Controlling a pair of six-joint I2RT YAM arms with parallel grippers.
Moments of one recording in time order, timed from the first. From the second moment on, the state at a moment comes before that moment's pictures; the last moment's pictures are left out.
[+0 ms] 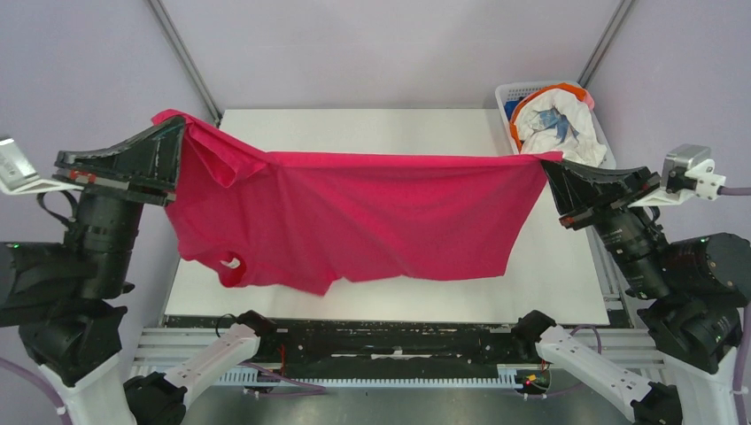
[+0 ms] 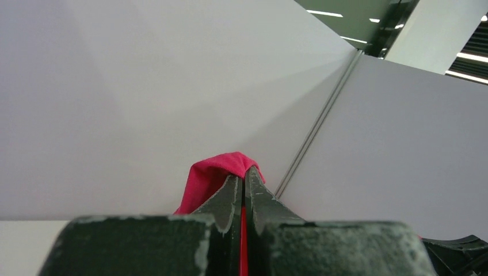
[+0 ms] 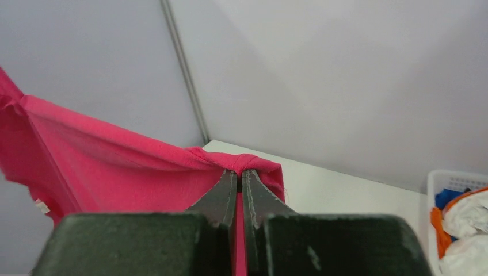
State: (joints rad) left arm -0.48 0.81 1.86 -0.56 -0.18 -0.42; right arm 0.64 0.64 1.46 -0.49 0.13 0.15
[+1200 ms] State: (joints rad) left arm -0.39 1.82 1.62 -0.22 -0.63 -0.16; right arm 0.37 1.31 1.09 -0.30 0.74 0.27
